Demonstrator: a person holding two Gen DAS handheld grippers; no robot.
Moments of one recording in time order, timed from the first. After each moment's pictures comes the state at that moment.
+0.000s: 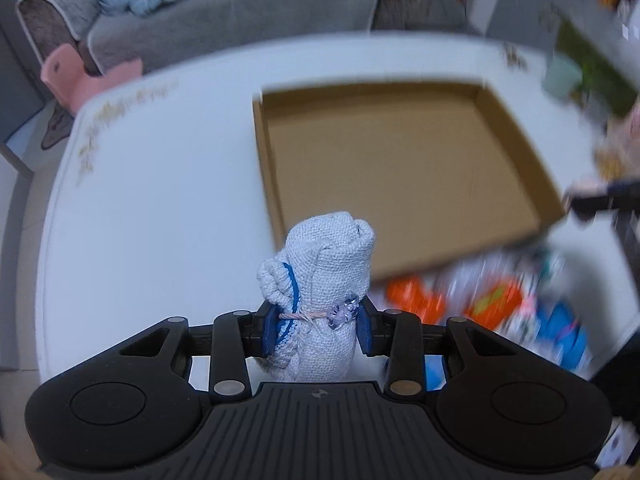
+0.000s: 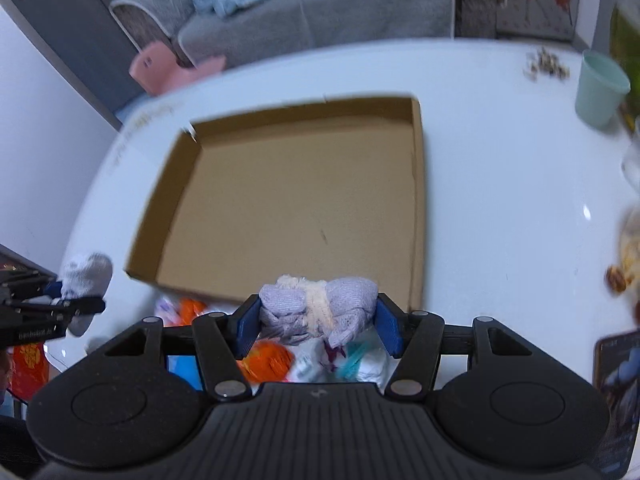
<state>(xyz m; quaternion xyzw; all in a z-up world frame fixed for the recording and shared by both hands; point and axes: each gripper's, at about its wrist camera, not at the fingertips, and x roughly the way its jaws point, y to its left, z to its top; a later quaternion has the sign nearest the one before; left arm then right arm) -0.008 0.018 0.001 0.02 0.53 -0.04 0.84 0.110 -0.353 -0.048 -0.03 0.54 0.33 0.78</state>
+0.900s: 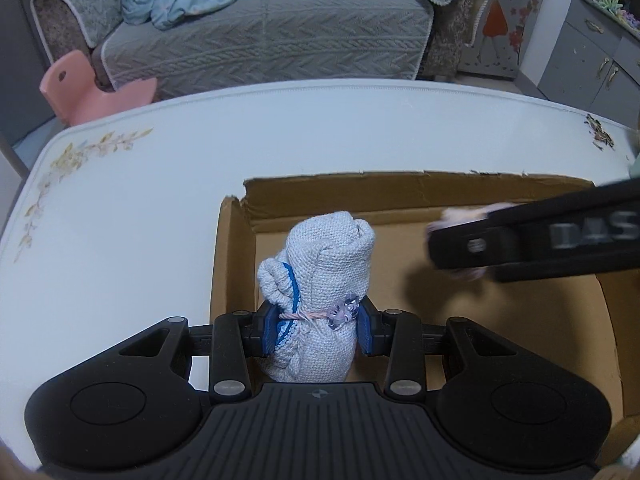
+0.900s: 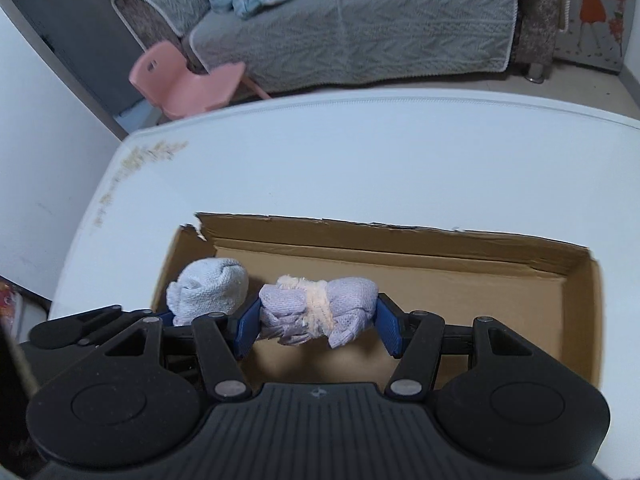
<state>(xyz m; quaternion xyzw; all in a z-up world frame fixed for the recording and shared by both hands) 0.133 0.003 -0.079 0.00 0.49 0.02 0.87 0.211 -0.195 -0.094 -0.04 0.54 0.34 0.77</state>
